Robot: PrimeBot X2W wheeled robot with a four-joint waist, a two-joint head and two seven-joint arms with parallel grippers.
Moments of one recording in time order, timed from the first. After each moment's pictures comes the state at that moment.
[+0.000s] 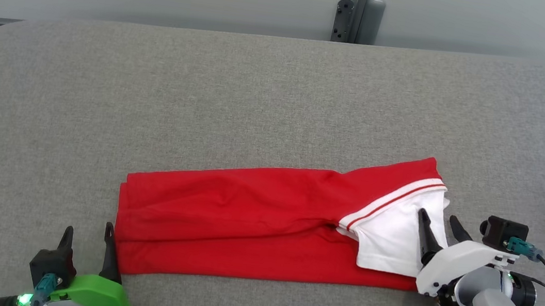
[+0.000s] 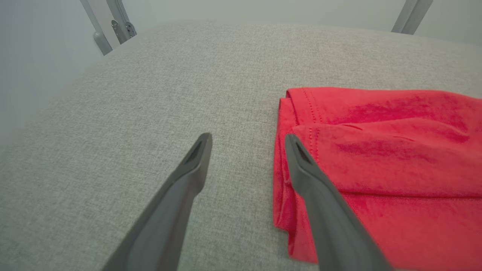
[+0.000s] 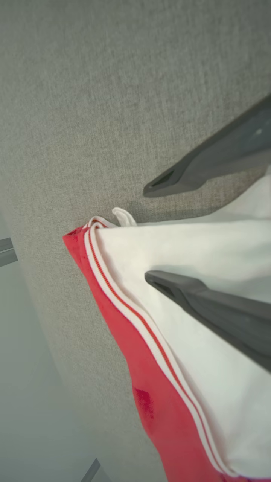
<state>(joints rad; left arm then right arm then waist) -0.10 0.05 -0.02 0.52 -0.20 0.09 -0.26 -0.38 -0.12 0.11 0.76 0.46 0.13 -0.16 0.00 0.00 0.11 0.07</state>
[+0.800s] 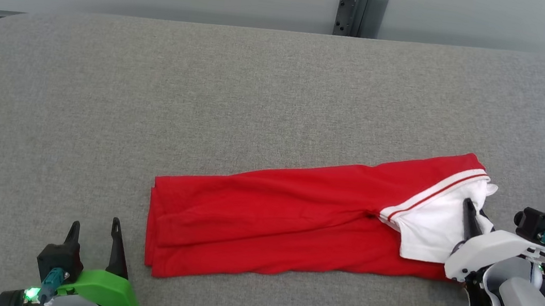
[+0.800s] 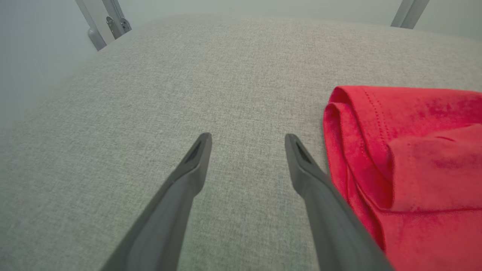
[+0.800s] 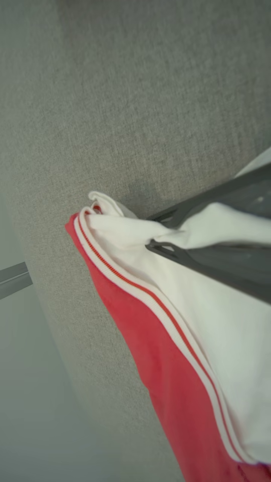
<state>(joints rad) -0.12 0.05 -0.05 0.53 -0.21 0.10 -0.26 -0.47 -0.20 0.14 0.91 0.56 0.13 -0.26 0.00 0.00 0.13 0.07</state>
